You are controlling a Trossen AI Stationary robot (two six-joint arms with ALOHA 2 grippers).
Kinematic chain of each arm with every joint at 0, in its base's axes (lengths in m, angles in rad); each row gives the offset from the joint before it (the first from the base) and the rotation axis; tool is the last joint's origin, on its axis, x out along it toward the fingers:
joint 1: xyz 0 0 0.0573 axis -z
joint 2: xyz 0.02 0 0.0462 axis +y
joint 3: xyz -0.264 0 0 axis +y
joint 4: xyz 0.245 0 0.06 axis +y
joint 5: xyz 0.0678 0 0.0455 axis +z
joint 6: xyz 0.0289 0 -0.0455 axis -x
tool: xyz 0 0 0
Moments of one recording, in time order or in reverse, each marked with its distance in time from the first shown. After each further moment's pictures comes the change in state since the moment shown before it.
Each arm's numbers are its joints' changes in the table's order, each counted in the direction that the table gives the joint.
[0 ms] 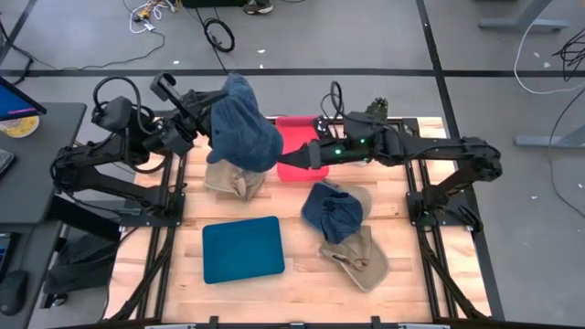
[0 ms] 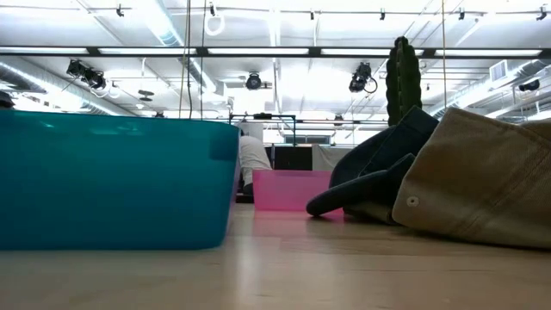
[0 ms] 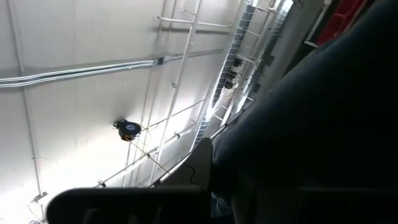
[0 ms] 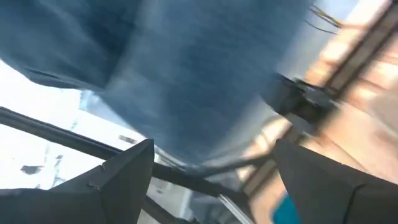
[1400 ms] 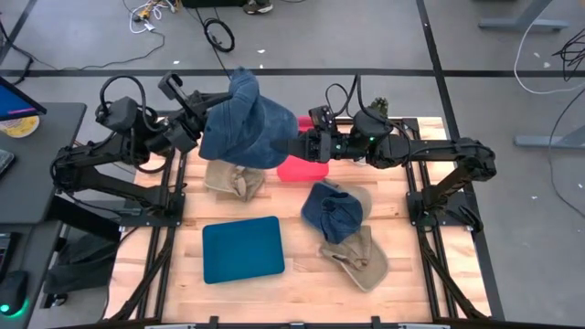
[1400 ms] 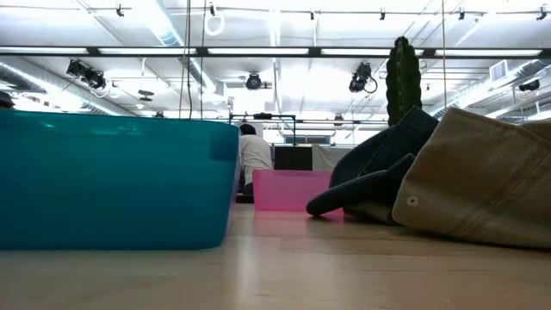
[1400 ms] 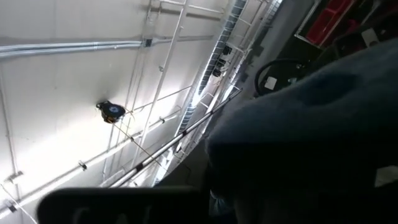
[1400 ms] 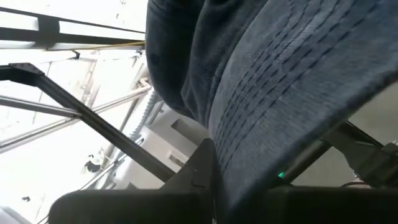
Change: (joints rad) left arm 0.000 0.000 0.000 0.065 0.043 0.106; right arm 0.000 0.042 0.000 -0.385 0.027 0.057
